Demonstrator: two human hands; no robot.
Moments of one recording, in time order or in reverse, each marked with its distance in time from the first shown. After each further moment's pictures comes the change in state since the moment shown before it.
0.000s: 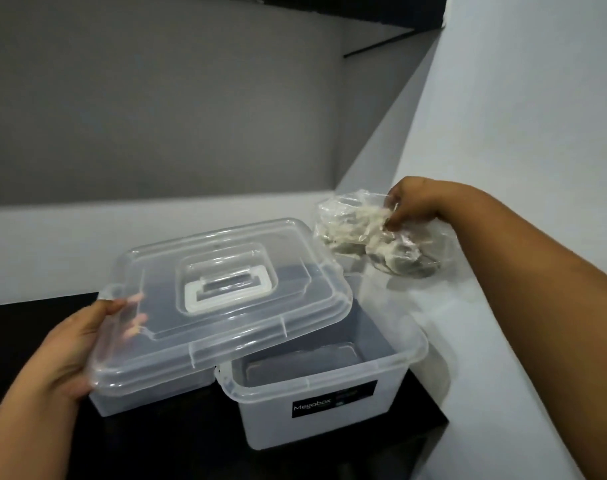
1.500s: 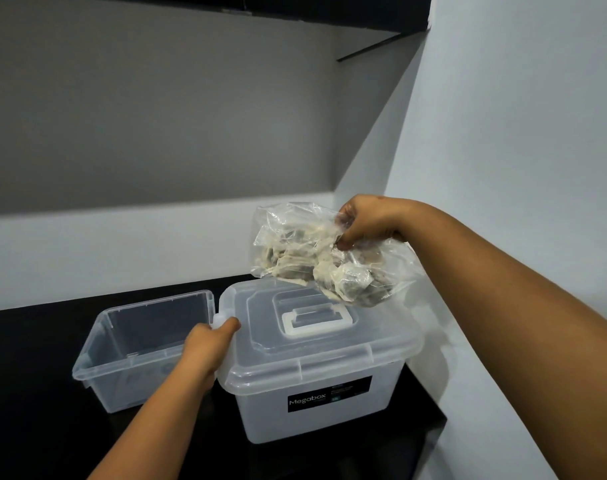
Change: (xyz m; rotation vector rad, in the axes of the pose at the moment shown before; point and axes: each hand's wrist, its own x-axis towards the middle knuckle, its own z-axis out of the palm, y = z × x) left_hand -0.020 -0.076 0.128 0.619 0.147 -0.098; right_hand -0.034 -0.048 0.029 0.183 -0.120 -0.181
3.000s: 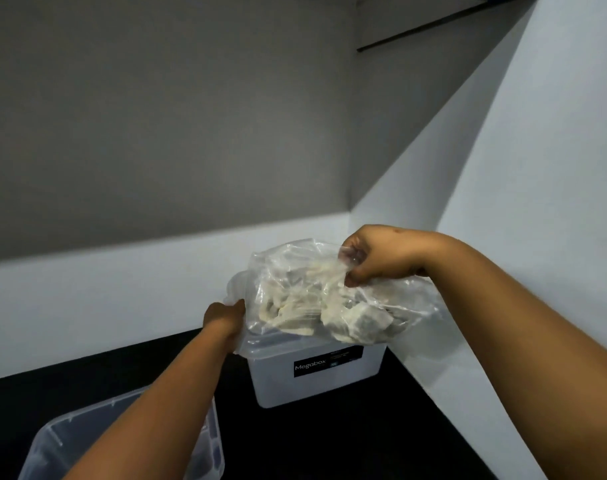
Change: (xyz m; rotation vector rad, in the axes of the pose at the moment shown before) left_hand 0.241 0.097 0.047 0.022 -0.041 -0.031; right_hand 0.138 -0.005 0.006 -0.079 -0.072 -0.058
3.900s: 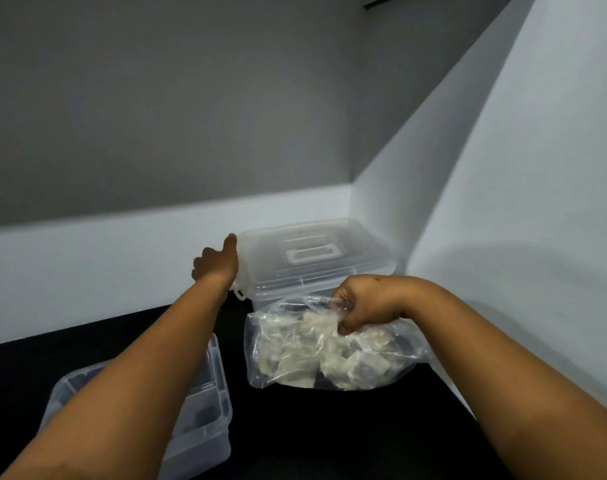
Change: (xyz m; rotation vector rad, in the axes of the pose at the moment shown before) left_hand 0.000 0.024 -0.016 0.227 0.168 0.093; right_hand -0.004 0.017 0.104 0.018 -0.292 0.043
